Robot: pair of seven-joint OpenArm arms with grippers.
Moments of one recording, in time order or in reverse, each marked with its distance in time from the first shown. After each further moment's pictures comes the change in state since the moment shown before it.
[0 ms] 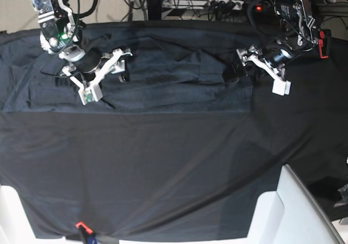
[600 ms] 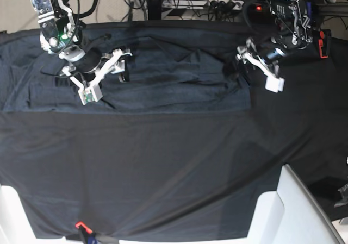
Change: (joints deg) left arm -0.4 0.6 0.4 -3.4 1.2 0.1 1.6; right arm 0.0 0.0 0.0 0.0 0.0 0.0 0.0
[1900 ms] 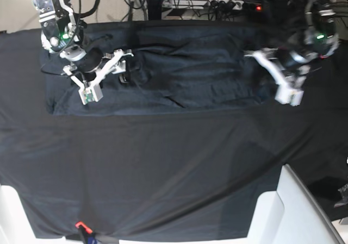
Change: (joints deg) left arm 12.3 -8.4 14.3 40.6 7.2 22.8 3.5; right arm -0.2 -1.1 0.6 -0.1 0.2 0.0 0.2
